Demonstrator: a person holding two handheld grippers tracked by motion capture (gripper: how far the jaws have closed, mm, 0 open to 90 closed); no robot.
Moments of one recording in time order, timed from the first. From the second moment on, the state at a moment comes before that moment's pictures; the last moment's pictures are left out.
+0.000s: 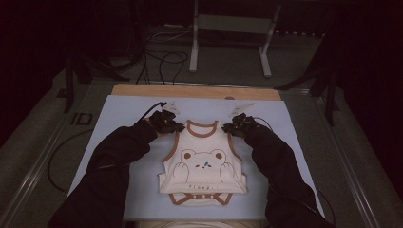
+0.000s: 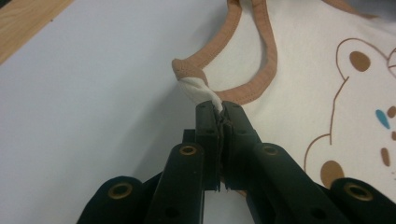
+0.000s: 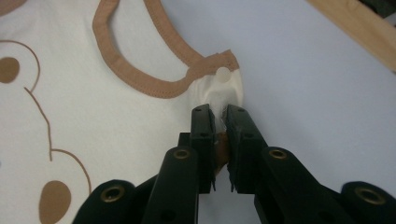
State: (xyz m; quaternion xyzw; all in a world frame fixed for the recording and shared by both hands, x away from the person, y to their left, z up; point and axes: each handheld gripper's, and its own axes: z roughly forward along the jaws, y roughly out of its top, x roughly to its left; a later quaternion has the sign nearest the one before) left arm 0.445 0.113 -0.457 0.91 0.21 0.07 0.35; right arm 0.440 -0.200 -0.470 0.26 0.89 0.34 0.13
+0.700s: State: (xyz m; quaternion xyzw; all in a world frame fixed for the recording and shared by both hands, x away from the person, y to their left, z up) left arm 0.445 0.114 -0.422 0.90 0.21 0.11 0.36; right arm 0.447 -0.199 -0.436 0.25 0.88 0.35 0.17
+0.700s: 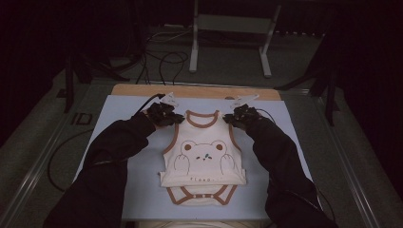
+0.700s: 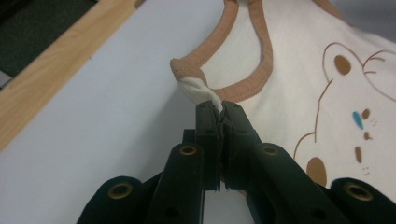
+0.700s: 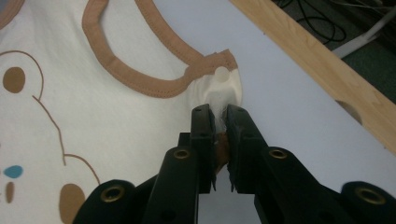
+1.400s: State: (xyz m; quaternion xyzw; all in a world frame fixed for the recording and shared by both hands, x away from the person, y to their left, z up) left arm 0.449 0.115 -0.379 0.89 0.19 0.15 0.38; right arm 0.458 -0.202 -0.395 0.26 0.87 0.37 0.21
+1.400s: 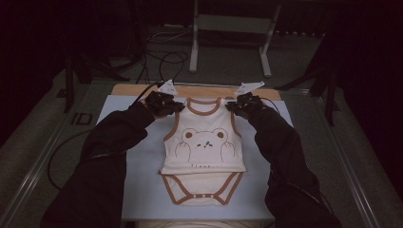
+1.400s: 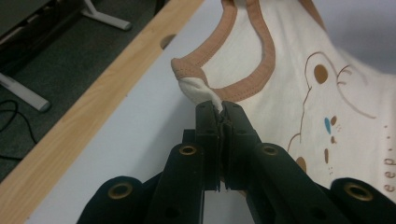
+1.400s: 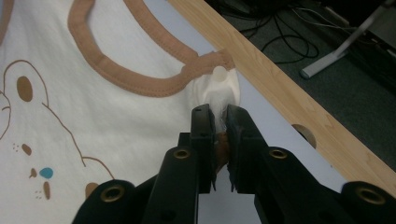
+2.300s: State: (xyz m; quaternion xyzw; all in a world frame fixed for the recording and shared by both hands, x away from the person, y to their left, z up) left arm 0.423 0.119 -0.362 0.88 0.18 0.19 0.40; right arm 0.431 -0.202 -0.372 0.24 0.85 0.40 0.24
